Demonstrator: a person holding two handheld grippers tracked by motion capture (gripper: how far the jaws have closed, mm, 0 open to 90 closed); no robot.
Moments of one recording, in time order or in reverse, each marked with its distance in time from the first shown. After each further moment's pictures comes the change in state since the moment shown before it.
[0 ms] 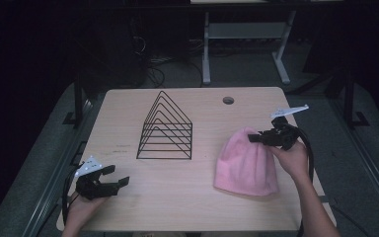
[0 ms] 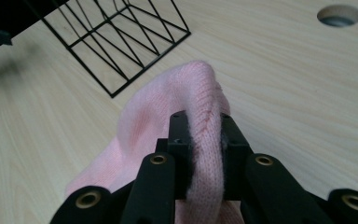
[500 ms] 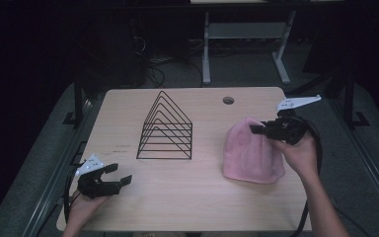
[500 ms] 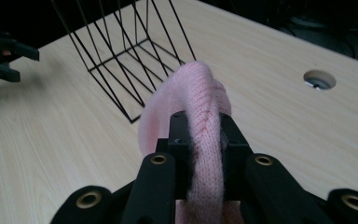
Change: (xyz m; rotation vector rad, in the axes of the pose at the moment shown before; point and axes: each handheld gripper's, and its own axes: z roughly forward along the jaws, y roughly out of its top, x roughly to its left) left arm -0.006 0.011 -0.001 -0.029 -0.034 0.017; right arm 0.035 0.033 -0.041 -0.090 -0.030 -0.122
